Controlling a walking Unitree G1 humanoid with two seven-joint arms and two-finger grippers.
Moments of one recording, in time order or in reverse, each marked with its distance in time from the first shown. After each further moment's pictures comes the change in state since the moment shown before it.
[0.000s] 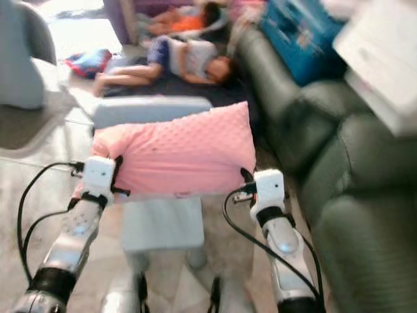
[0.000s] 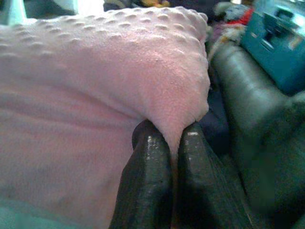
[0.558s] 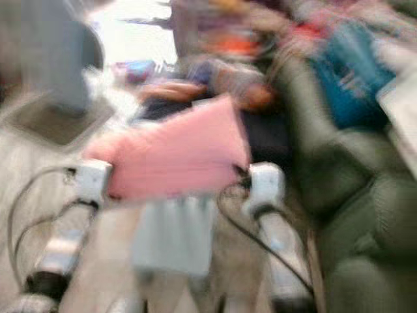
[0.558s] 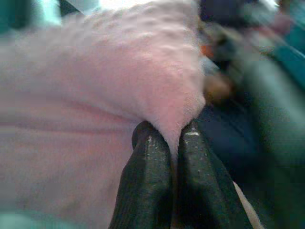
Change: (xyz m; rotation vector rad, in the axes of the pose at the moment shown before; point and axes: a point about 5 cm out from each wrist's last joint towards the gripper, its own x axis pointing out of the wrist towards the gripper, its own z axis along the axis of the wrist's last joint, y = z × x) left arm -0.007 -0.009 -0.010 -0.058 0.038 -0.078; right arm -0.014 -0.001 -0.012 0.094 0.058 -0.044
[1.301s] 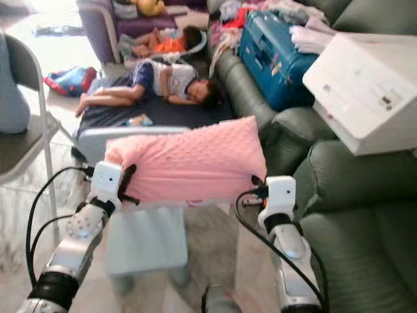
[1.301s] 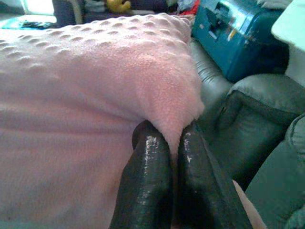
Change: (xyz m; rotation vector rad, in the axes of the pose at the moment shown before) left arm -0.004 -0.008 0.003 -0.034 -0.003 -0.081; right arm 0.001 -0.009 -0.003 -0.001 0.031 -0.049
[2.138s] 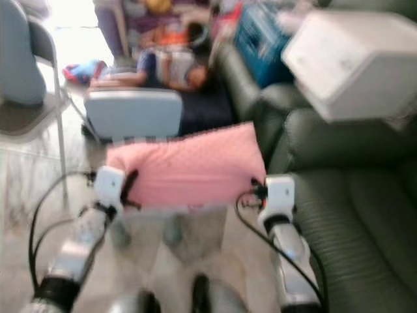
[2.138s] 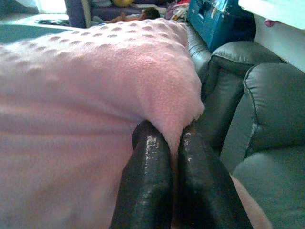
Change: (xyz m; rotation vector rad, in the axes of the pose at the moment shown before) left arm 0.000 -0.002 0.000 -0.001 0.012 -0.008; right arm 0.003 0.000 -0.004 0.021 0.035 -0.010
